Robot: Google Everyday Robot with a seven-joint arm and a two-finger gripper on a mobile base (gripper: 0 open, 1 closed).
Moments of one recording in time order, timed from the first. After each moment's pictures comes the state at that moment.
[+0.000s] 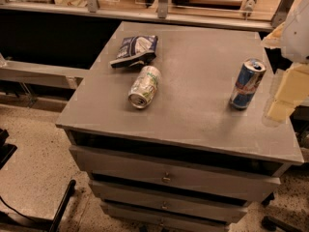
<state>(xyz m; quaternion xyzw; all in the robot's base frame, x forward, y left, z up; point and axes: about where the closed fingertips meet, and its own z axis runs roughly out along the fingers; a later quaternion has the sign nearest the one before) 0.438 -0.217 0.977 -0.60 0.78 -0.03 0.16</state>
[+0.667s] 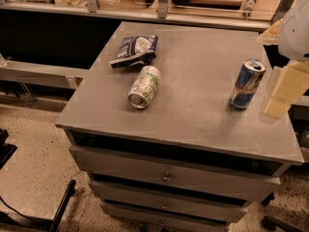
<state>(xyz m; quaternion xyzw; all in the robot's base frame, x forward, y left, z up) 0.444 -0.210 0.979 -0.61 0.77 -0.03 0.18</state>
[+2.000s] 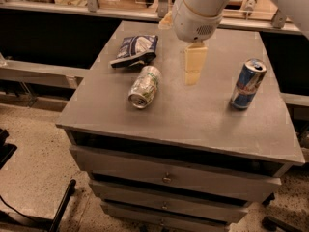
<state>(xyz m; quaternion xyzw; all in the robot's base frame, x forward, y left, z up) 0.569 -0.067 0.950 -0.79 0.58 -0.05 0.19</state>
